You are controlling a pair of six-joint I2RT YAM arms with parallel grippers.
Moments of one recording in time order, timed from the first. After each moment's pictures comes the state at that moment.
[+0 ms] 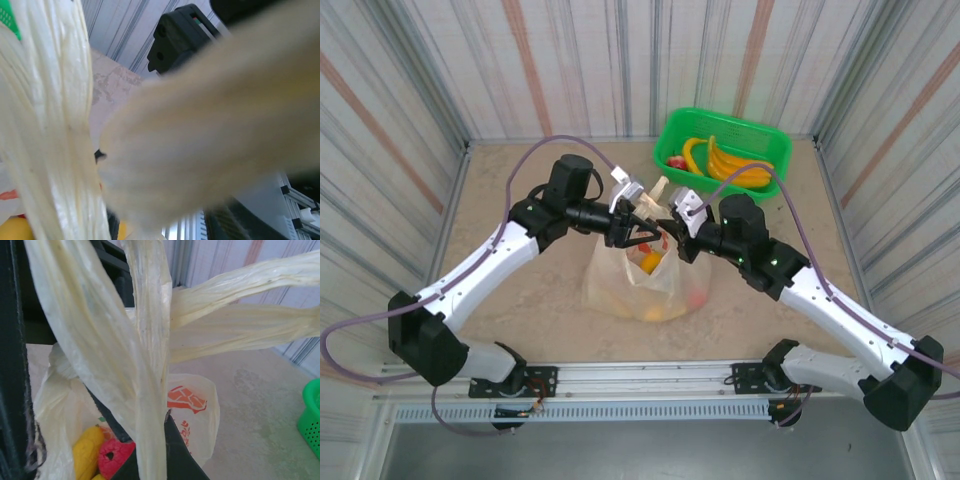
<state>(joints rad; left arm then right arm) -0.61 1.38 1.27 -0.43 0.95 -0.09 0.72 1.04 0.94 -0.21 -0.23 -0.16</state>
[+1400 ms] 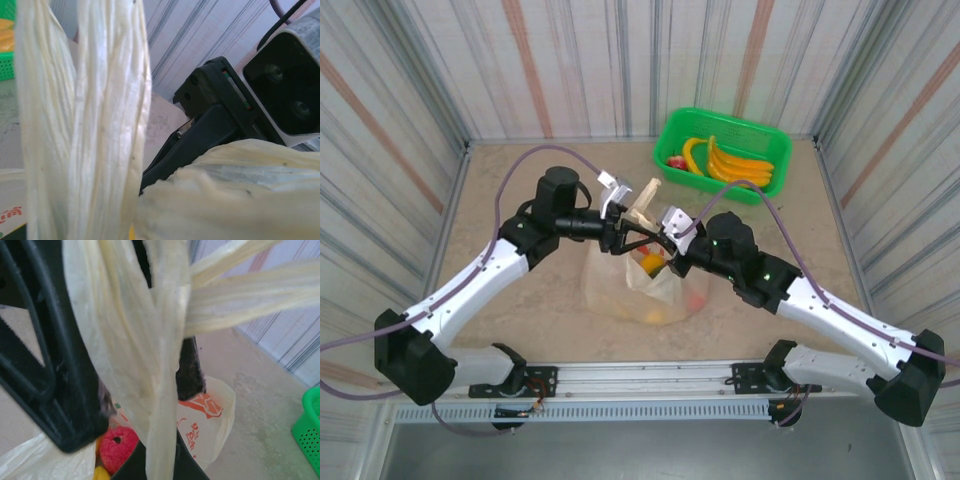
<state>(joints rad) -0.61 1.27 1.11 -0.25 0.86 -0.21 0.87 1.02 0.87 -0.16 -0.07 -0.22</state>
